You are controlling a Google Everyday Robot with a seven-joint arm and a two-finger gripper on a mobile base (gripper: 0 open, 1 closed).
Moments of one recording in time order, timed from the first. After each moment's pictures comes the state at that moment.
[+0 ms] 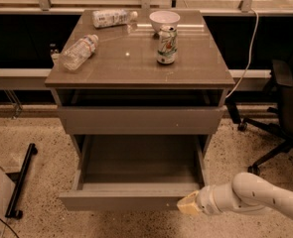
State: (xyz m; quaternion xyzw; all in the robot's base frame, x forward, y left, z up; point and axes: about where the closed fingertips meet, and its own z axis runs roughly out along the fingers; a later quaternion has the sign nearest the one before) arm 0.447 -0.153 0.423 -0.40 0.83 0.30 0.24
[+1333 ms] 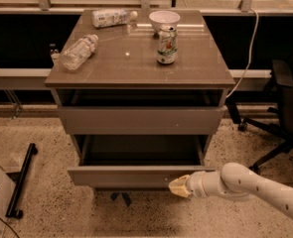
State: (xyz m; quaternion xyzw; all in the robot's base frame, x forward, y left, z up) arm 0.519 -0.126 0.412 -0.40 0.81 0.30 0.30
